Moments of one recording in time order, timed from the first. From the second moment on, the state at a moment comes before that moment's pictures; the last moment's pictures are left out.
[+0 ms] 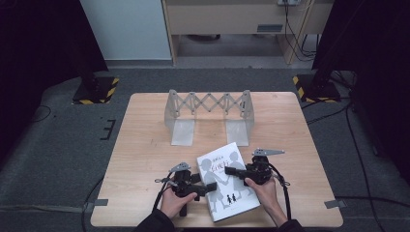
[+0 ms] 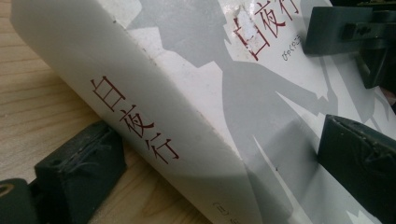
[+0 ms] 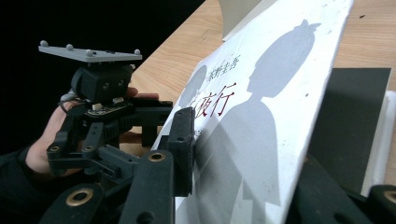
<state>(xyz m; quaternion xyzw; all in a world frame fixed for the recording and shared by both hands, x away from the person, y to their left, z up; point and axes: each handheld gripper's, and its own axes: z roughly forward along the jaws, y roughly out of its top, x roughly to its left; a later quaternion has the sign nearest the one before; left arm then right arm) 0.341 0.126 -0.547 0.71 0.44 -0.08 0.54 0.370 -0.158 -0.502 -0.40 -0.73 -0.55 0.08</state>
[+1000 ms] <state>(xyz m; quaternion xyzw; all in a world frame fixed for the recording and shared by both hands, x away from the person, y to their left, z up) 0.340 0.123 -0.546 0.72 0.45 -0.05 0.53 0.368 -0.173 -0.513 -0.41 -0.78 -0.47 -0.04</state>
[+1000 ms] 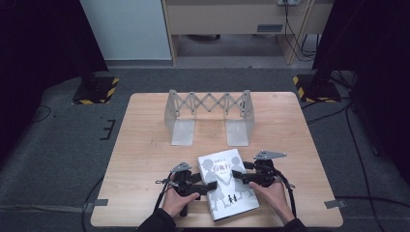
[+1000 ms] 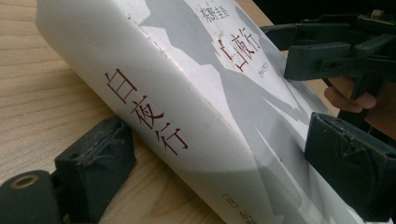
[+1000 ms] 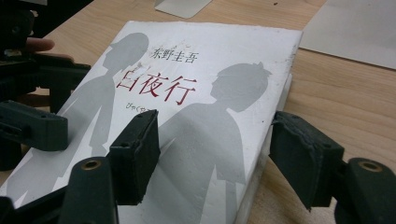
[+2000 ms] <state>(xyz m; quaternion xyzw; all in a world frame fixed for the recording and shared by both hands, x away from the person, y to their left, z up) 0.337 0.114 -0.544 0.72 0.46 -0.04 0.52 0.370 -0.172 -0.520 -0.43 -0.77 -0.47 -0.01</state>
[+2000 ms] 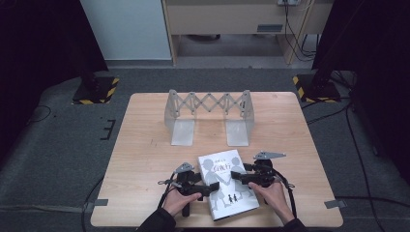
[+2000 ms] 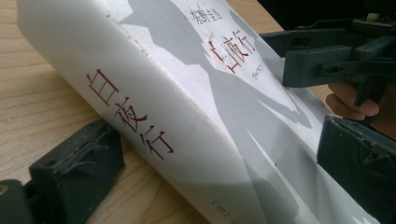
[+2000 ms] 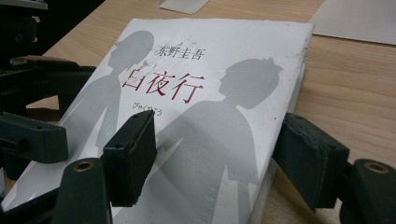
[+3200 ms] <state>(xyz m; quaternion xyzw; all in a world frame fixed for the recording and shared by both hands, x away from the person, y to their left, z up) 0.337 0.133 -0.514 0.69 0.45 -0.01 0.57 0.364 -0.172 -0.500 -0.42 -0.73 -0.54 -0.04</state>
